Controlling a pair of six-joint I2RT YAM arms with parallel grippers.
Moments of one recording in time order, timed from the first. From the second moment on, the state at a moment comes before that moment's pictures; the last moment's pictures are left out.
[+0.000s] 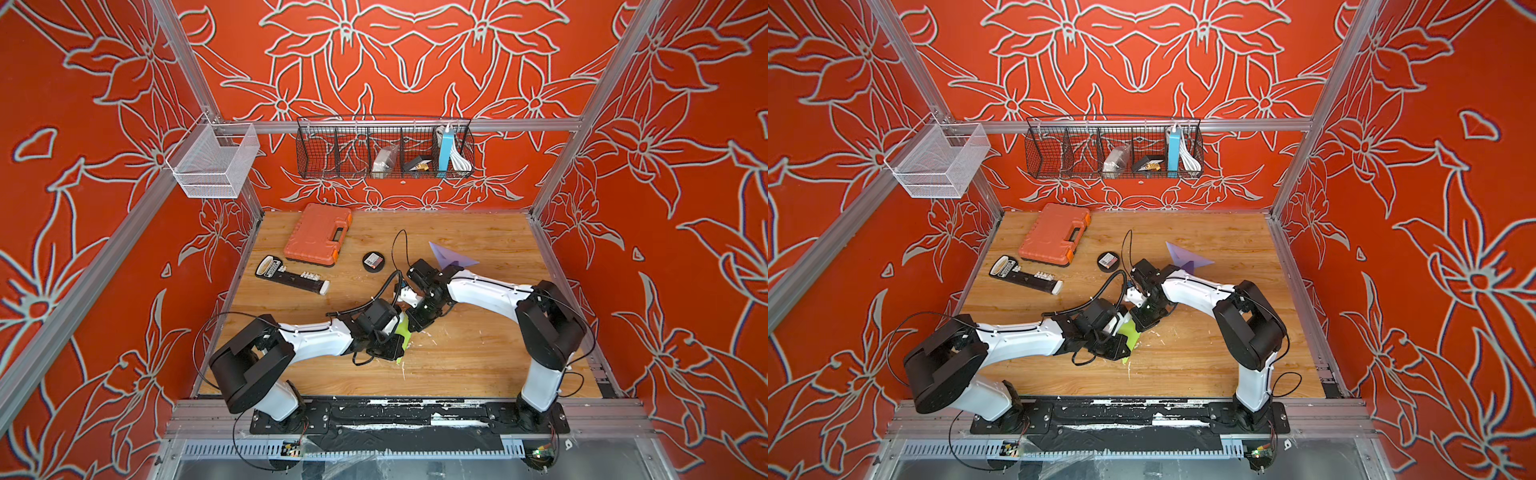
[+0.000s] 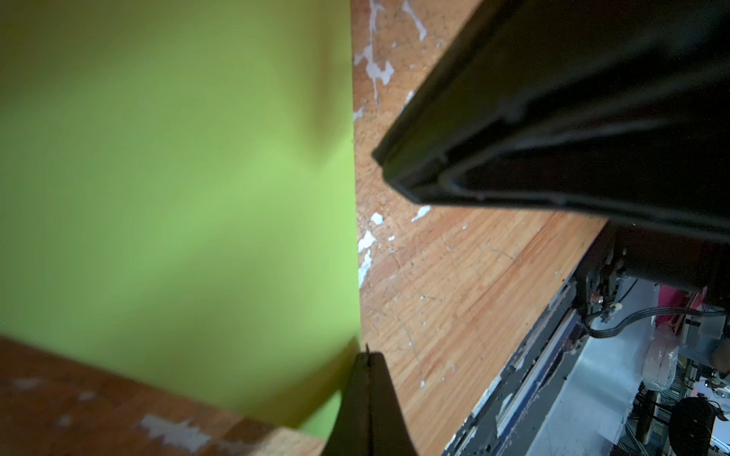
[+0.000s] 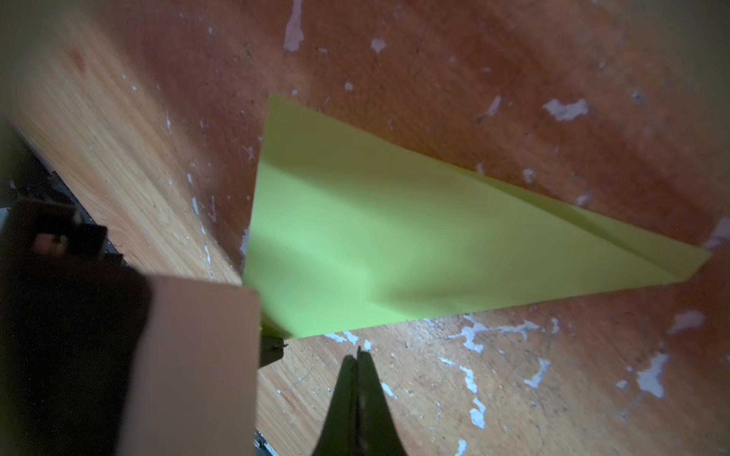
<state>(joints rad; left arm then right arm) -0.80 1.52 0.65 -0.15 0.39 -0.61 0.76 1.83 1.23 -0.81 -0.43 0.06</state>
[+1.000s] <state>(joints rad) -0.80 1.58 0.63 -0.03 0.41 -0.58 0.76 1.84 1.07 -0.62 -0.53 0.24</state>
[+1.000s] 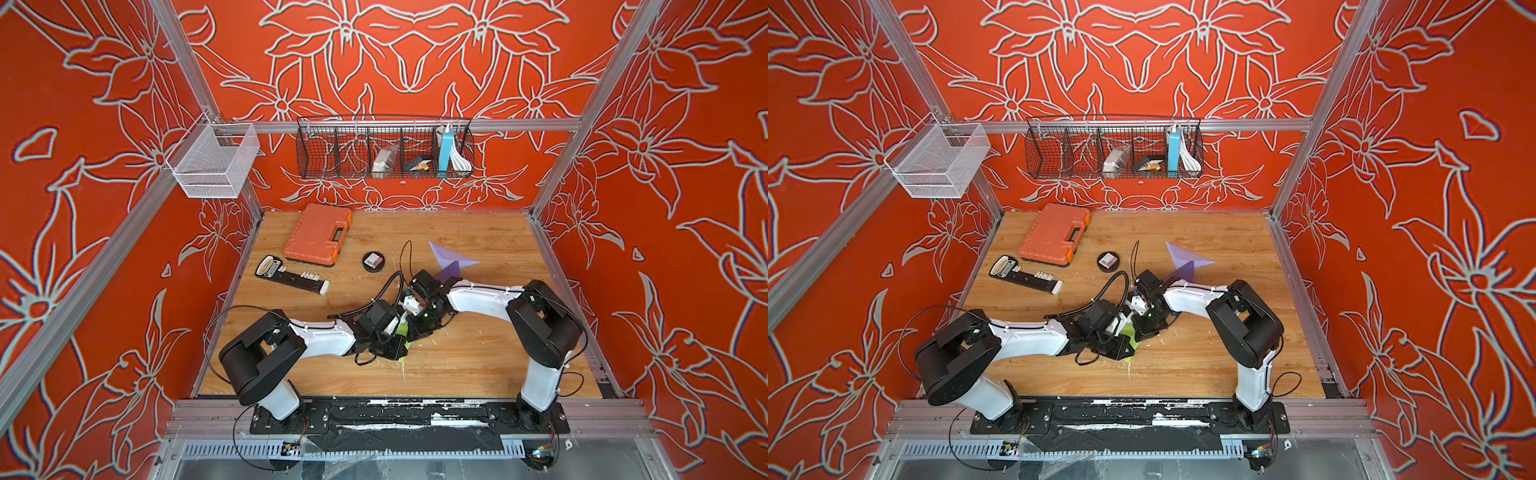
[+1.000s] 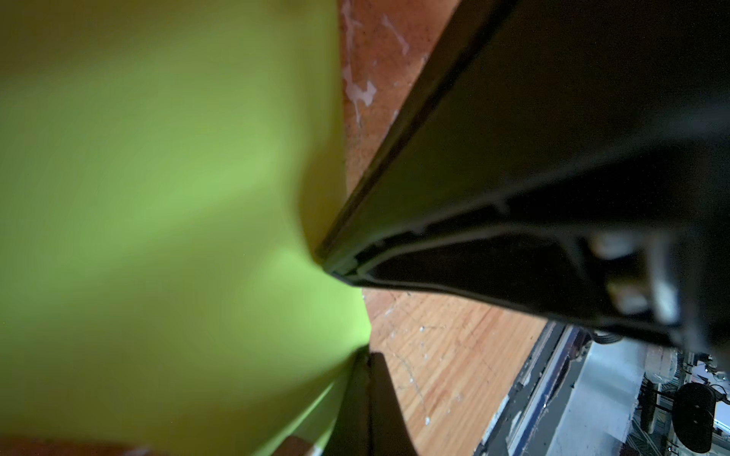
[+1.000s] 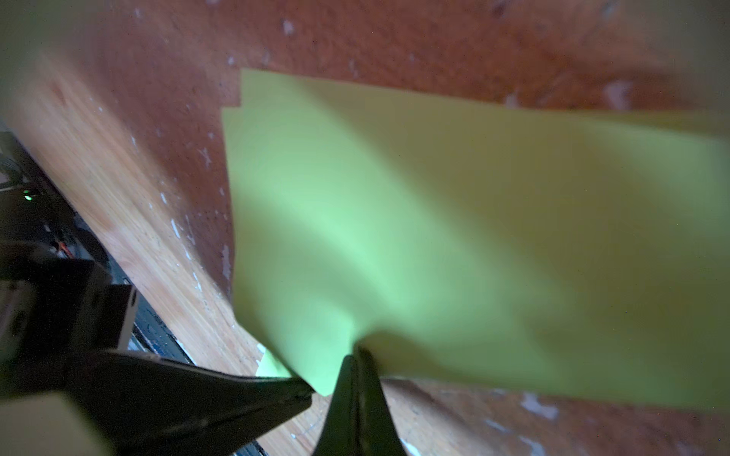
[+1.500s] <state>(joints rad) -0.80 1.58 0.63 -0.03 0.41 -0.58 0.76 1.79 1.03 -0.59 -0.51 0.27</state>
